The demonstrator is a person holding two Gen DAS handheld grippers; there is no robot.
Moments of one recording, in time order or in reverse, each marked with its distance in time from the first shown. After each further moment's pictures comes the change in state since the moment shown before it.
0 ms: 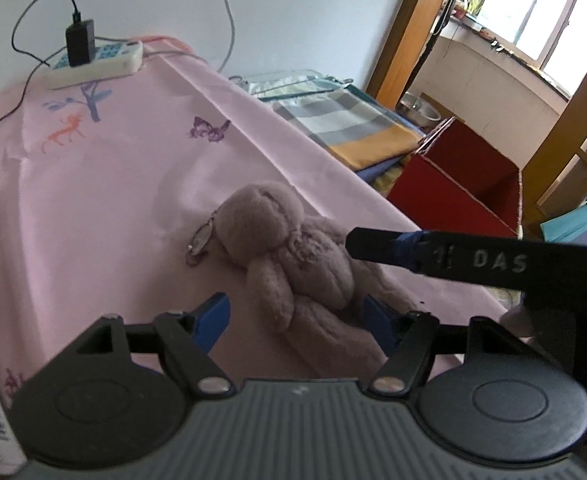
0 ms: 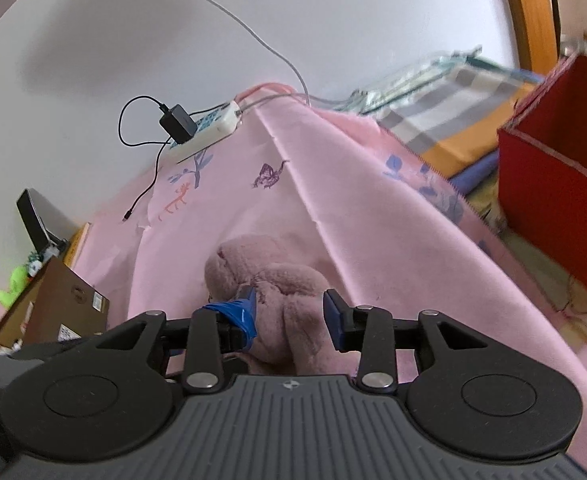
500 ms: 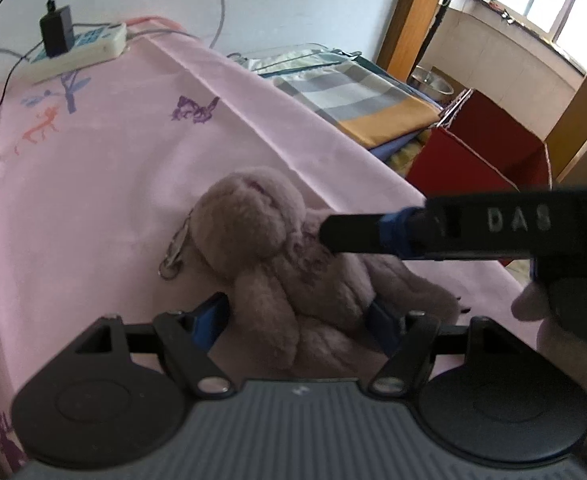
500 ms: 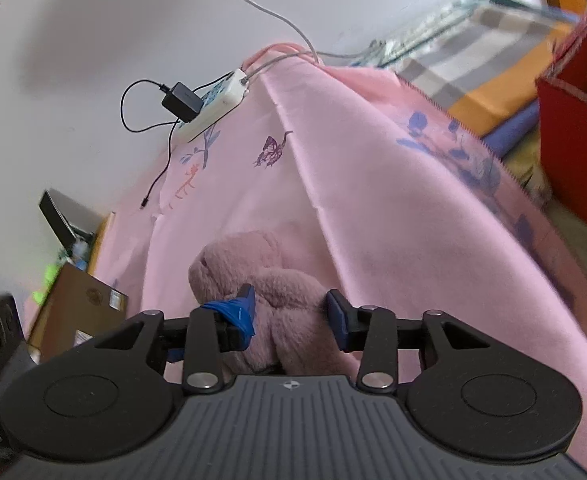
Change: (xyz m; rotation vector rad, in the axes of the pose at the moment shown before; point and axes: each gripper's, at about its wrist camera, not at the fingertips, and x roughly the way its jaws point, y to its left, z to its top) left arm 0.046 -0.009 0.010 0.052 0.060 0.056; right arm 0.040 -0.035 0.020 0.095 0.142 0.149
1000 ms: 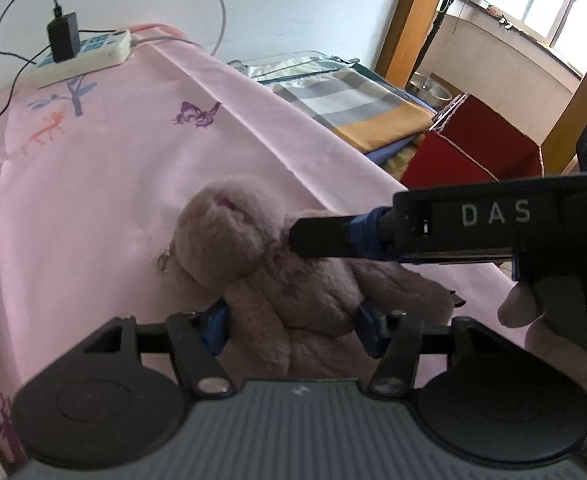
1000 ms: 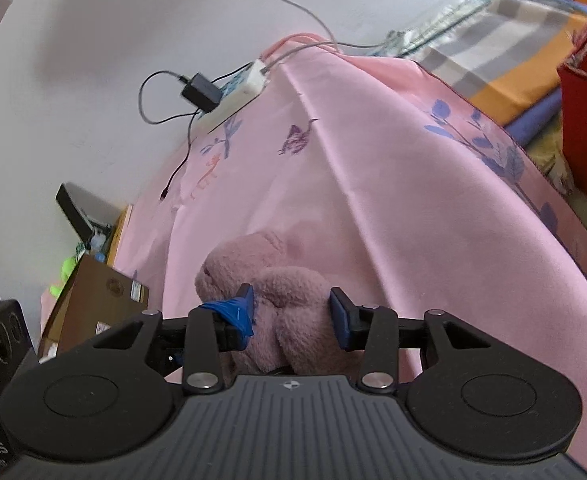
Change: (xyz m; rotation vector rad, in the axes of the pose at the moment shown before) left arm -0.018 -0.002 -0.010 -0.017 -0.024 -0.005; right arm -0.003 0.020 -0.009 -0.038 0.016 0.036
